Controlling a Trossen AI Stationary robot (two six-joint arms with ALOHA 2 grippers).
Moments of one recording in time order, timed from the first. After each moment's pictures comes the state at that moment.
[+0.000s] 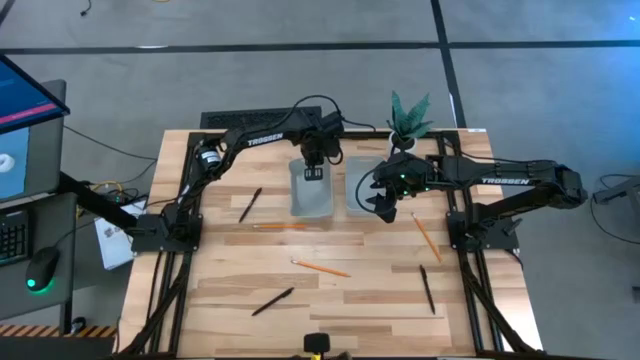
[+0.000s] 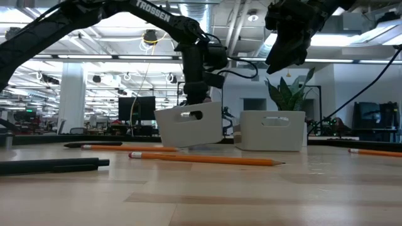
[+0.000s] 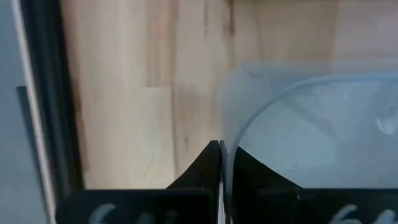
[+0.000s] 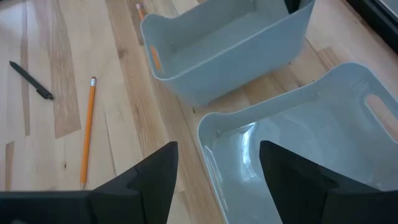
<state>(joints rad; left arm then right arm) 0.47 2.26 2.04 -1.12 -0.04 0.47 -0.16 1.18 0.93 -0.59 -0.02 0.18</state>
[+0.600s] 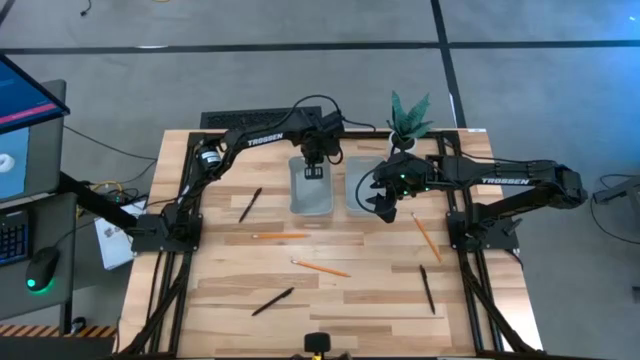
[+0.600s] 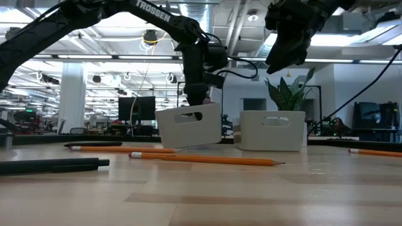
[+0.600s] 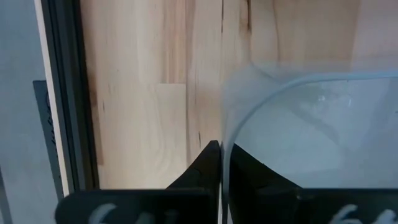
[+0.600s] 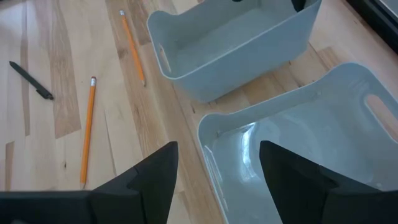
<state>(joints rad) 0.47 2.26 2.04 -1.10 -0.08 0.47 -0.16 1.18 0.93 -0.59 -0.02 0.18</state>
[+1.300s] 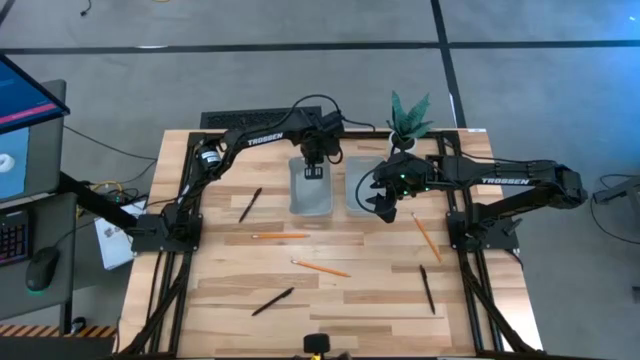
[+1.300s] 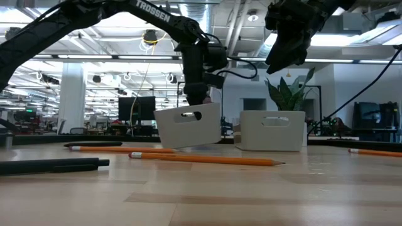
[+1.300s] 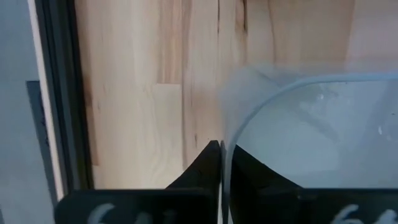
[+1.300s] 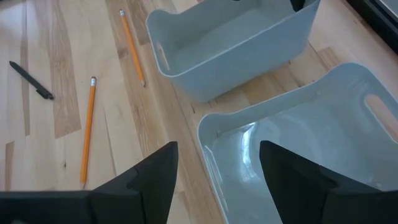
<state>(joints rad) 0.47 2.26 2.04 -1.11 -0.05 0.46 -0.16 1.18 0.93 -0.59 -0.02 0.18</state>
